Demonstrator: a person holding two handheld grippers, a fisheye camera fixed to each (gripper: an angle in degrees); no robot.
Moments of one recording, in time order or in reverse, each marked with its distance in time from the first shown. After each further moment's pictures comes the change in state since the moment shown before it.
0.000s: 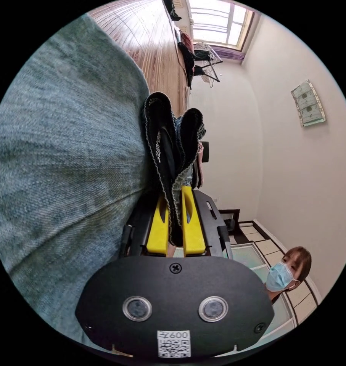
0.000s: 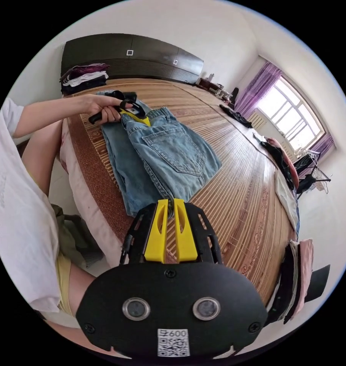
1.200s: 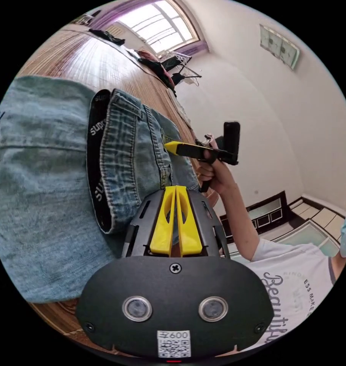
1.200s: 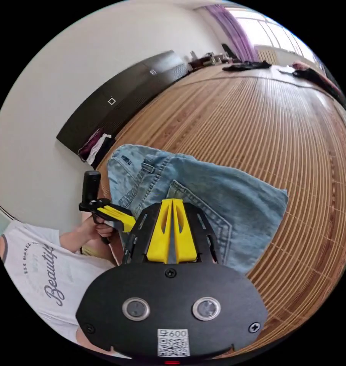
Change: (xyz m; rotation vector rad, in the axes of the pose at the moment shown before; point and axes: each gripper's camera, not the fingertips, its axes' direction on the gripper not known) left arm -0.179 0.106 0.189 0.160 -0.338 0.374; right arm 0.549 -0.241 -0.286 -0.048 -0.770 0.571
